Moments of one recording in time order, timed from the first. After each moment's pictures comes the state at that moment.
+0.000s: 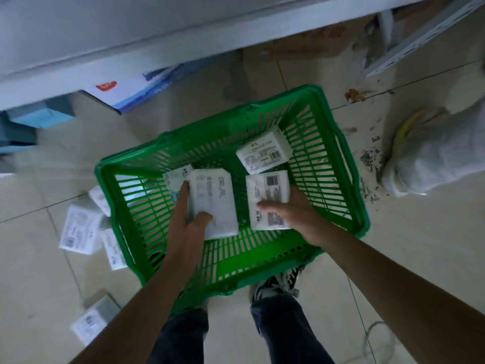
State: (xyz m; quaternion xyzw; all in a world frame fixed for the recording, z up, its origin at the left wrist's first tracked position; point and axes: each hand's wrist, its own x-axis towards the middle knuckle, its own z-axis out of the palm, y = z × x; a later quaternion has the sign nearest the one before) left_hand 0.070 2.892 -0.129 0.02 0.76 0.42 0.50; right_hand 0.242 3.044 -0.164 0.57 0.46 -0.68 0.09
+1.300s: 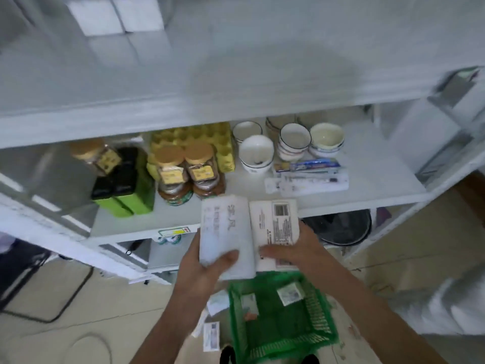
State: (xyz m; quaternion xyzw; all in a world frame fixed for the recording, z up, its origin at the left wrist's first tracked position) left_hand -0.022 2.847 0.611 0.14 0.70 0.59 0.38; right_hand 0.113 3.020 0.591 0.35 0.61 -0.71 -0.09
